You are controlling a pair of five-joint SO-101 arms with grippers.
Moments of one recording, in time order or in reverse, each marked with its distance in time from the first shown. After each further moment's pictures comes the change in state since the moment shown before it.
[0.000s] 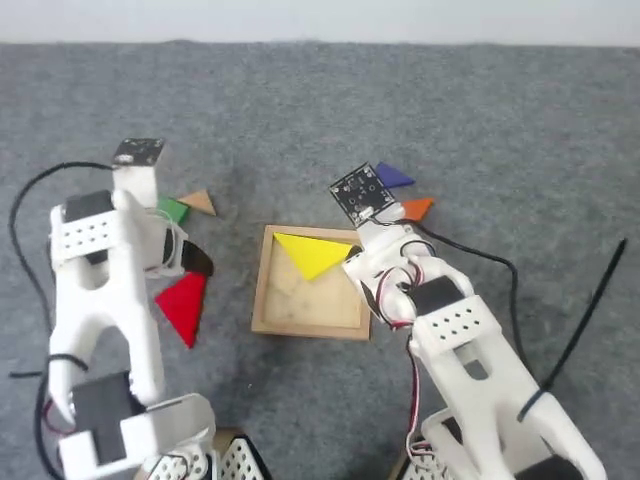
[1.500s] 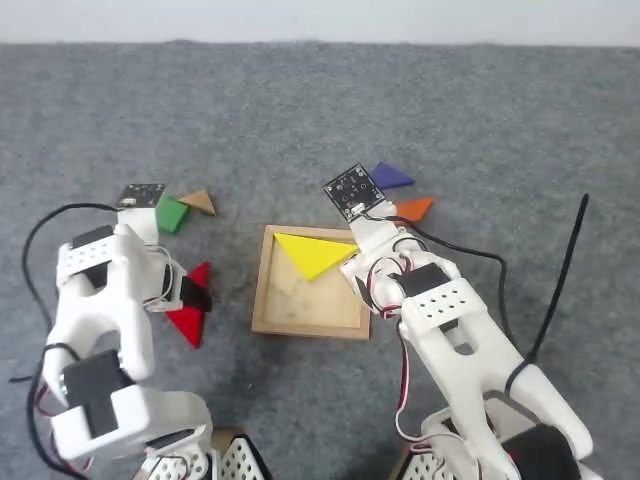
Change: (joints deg) left arm -5.3 7.1 11.2 -12.3 -4.0; right arm -0.1 8.7 -2.9 -0.1 -0.3
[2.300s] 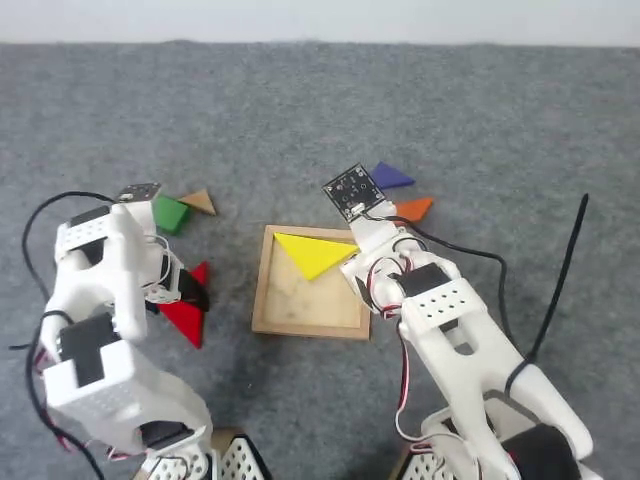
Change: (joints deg) left arm 0.1 14.5 -12.0 7.2 2.2; right arm 0.0 0.0 0.0 0.0 0.0
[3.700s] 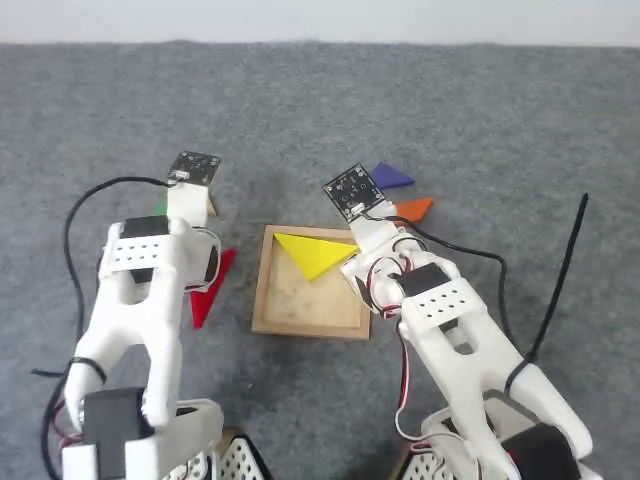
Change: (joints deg) left arm 19.0 -19.9 13.4 -7.6 4.5; right arm 0.0 0.0 0.0 0.0 0.0
